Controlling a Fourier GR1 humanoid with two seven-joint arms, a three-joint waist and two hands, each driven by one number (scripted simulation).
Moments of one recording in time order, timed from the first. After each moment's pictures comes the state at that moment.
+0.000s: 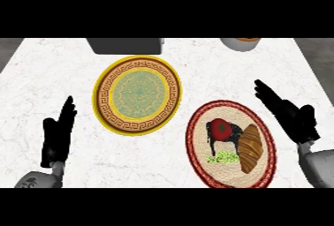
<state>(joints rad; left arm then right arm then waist) -0.08 0.38 -0.23 -1.36 0.19 0.44 0.09 -0.23 -0.48 0.18 -1.33 -0.21 0.13 0.02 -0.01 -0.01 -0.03</state>
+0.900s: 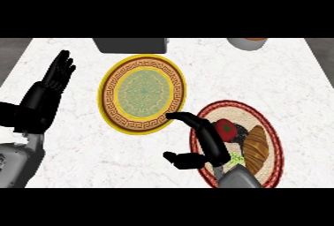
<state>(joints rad) -0.28 0.50 -0.17 -1.55 0.27 0.19 0.03 -0.25 -0.10 0.55 -1.36 0.23 -0.27 -0.18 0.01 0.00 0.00</state>
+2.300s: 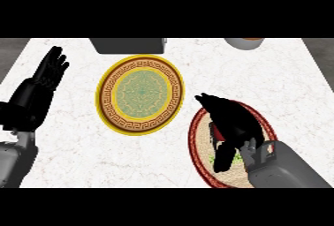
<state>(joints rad) -0.28 0.48 -0.09 -1.56 0.25 0.11 0.05 -0.49 -0.37 0.57 -1.71 0.40 0.42 0.85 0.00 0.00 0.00</state>
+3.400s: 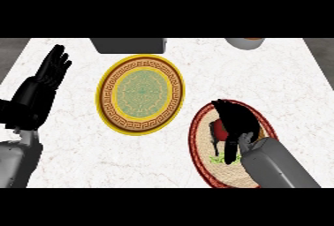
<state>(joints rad) -0.29 0.39 -0.01 -1.58 0.16 0.03 0.09 -0.41 -0.30 0.48 -1.45 0.67 0.51 0.74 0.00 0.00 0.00</state>
